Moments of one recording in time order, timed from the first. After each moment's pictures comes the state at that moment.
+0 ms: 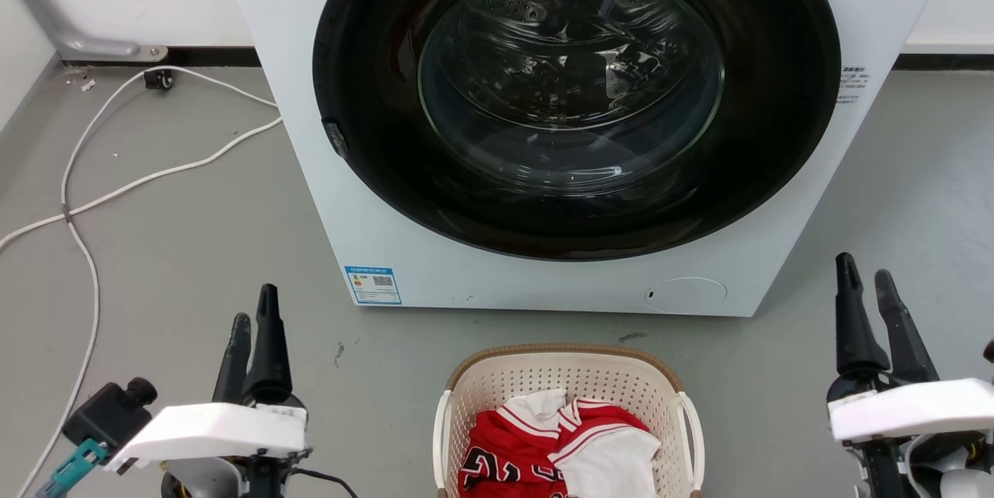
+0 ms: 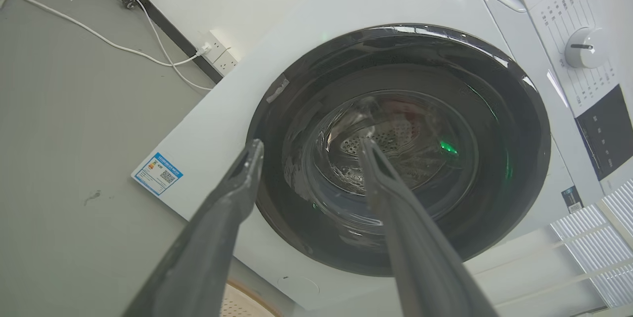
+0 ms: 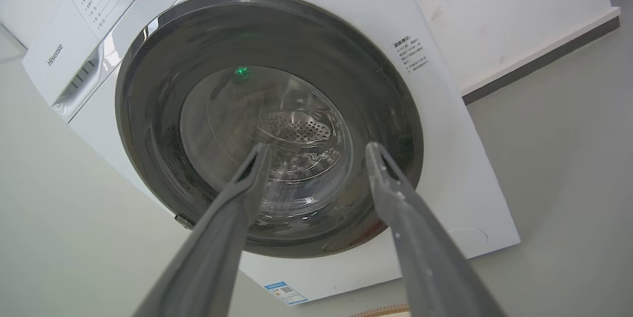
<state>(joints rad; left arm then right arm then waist) -0.01 0.05 0.03 0.00 -0.94 0.00 -0.09 -0.04 -0.04 -0.09 0.03 0.66 0.13 -0.09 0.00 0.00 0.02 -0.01</state>
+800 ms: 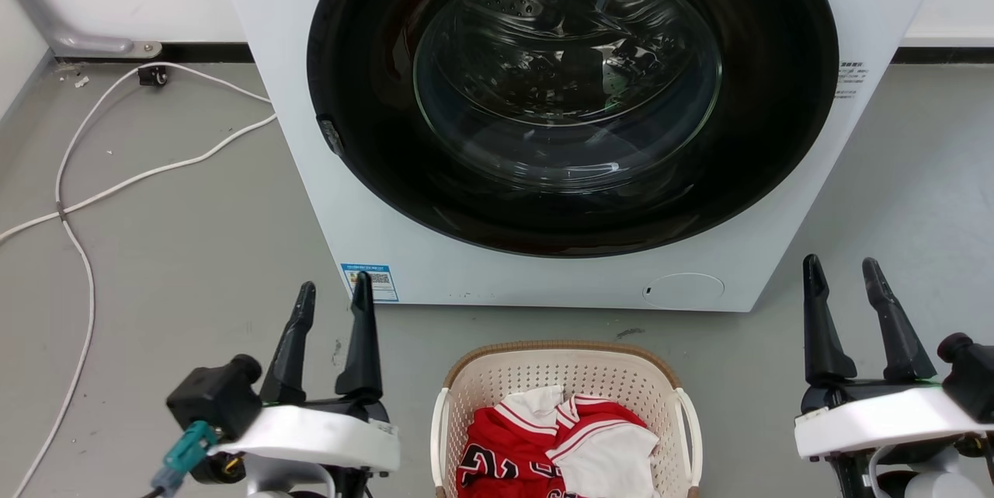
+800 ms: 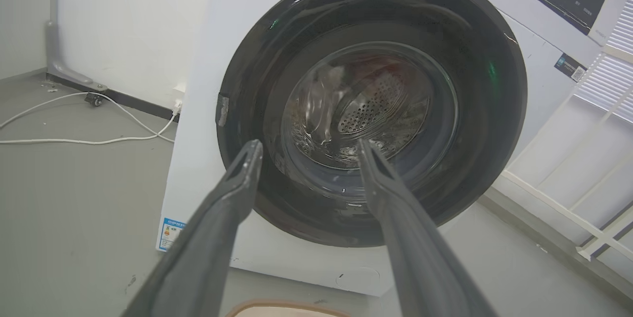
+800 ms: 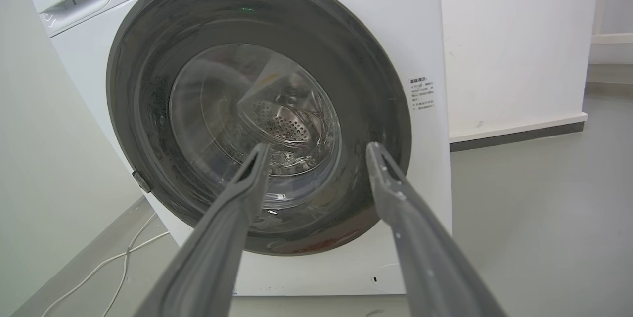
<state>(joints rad) 0.00 0.05 -0.15 -0.07 -0.49 0.02 -0.15 -0.02 -0.05 -0.04 -0.02 0.31 0.13 -0.15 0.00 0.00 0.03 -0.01</state>
